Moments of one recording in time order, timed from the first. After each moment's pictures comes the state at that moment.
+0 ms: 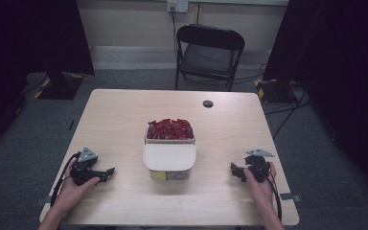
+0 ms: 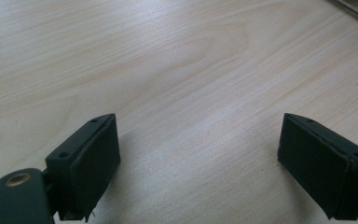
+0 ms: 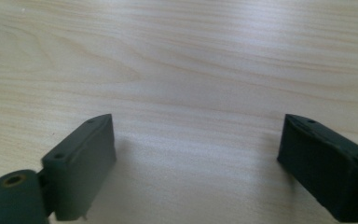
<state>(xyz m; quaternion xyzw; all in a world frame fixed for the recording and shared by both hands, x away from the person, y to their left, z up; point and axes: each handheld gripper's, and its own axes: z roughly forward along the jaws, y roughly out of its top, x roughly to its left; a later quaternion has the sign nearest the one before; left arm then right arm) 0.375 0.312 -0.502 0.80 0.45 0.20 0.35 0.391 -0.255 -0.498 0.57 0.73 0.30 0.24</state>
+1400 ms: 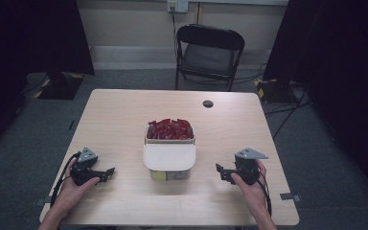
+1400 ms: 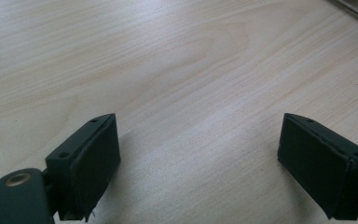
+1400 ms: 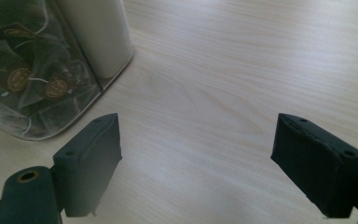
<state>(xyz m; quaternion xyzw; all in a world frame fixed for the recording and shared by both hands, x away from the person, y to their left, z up) 0.375 0.312 -0.502 0.80 0.45 0.20 0.35 0.364 -0.210 -0.454 0.46 0.77 0.39 0.22</state>
